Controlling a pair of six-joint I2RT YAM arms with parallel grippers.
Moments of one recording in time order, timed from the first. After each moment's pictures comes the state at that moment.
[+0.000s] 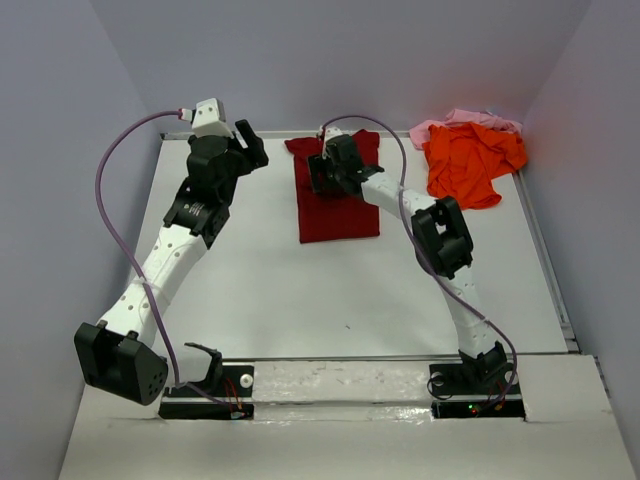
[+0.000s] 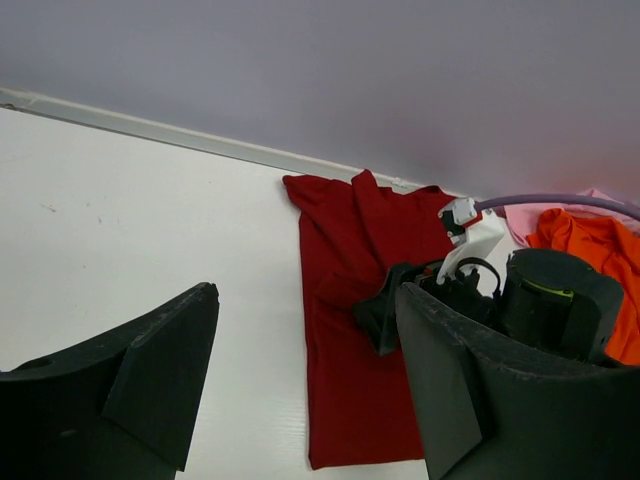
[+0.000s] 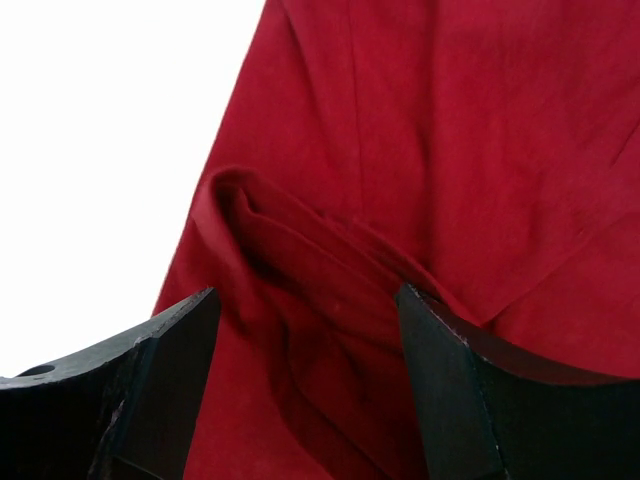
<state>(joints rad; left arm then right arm) -0.34 1.25 1.21 -0.10 -0.28 -0.38 0.56 2.38 1.98 -0.19 0.07 0.15</state>
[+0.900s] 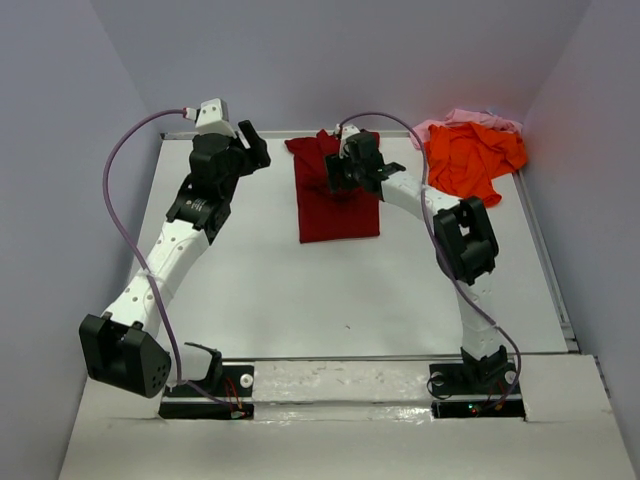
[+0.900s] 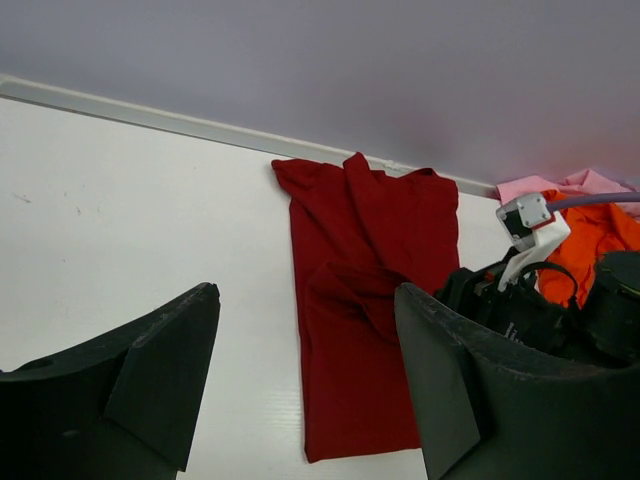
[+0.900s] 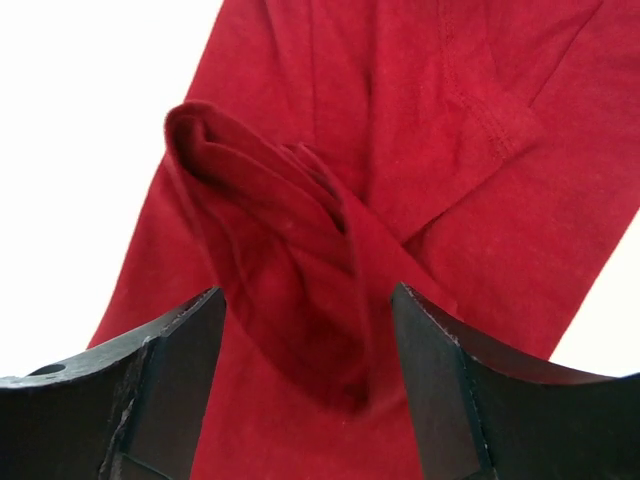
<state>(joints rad) -0.32 1.28 1.21 -0.09 -0.22 -0.40 0.51 2.22 1.80 -0.20 -0.01 0.11</state>
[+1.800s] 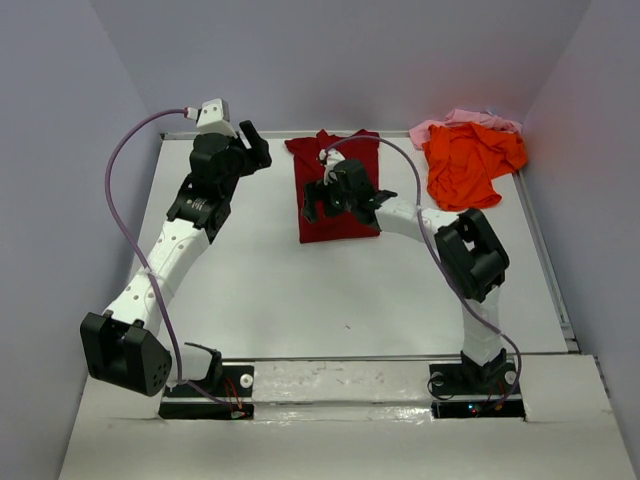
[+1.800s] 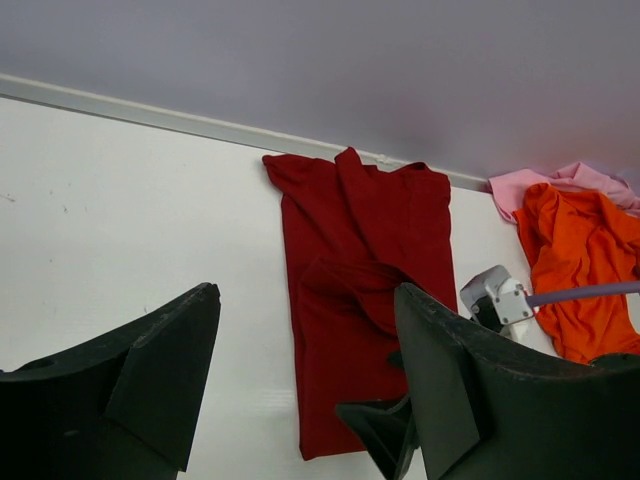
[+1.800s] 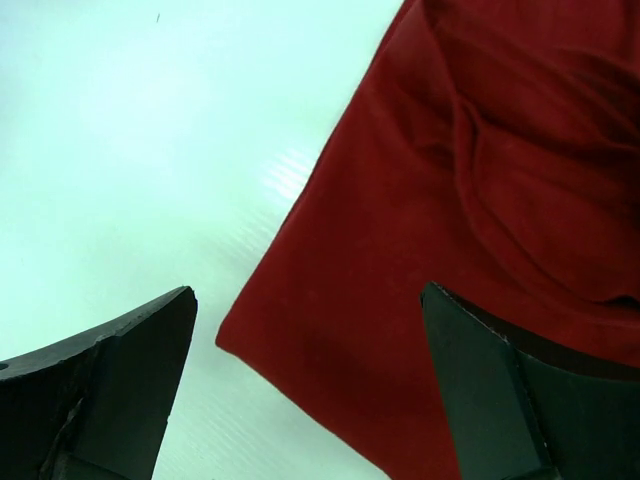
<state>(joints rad) -0.31 1.29 1.21 -0.09 -0.19 -0.40 0.63 2.02 1.47 0.02 -0.14 0.22</state>
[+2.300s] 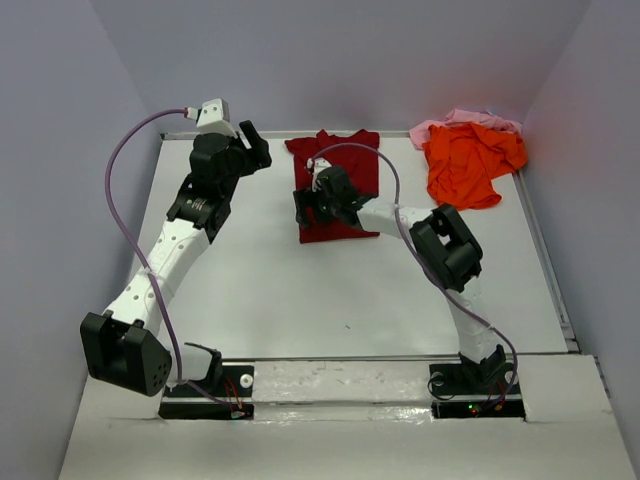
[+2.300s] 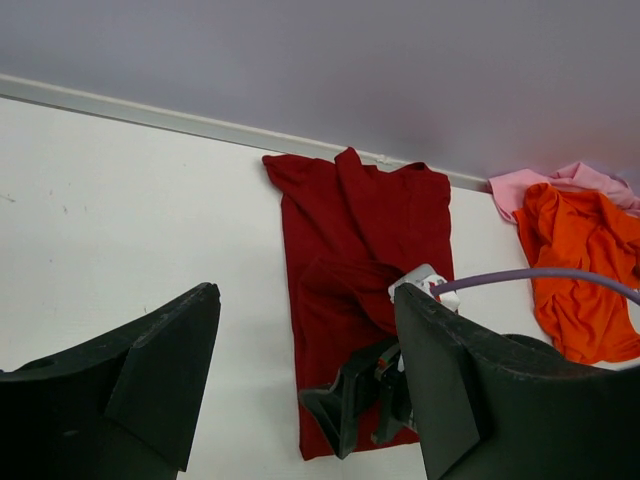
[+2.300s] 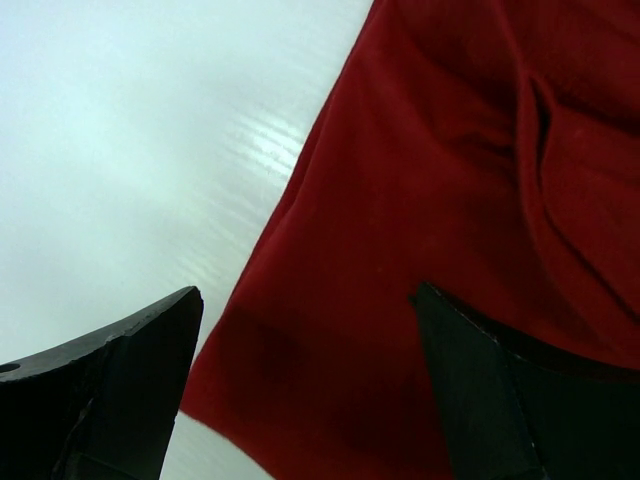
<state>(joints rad) -0.31 1.29 1.21 -0.09 -0.19 -0.40 0.67 2.21 1.58 -0.01 -0.07 0.23</state>
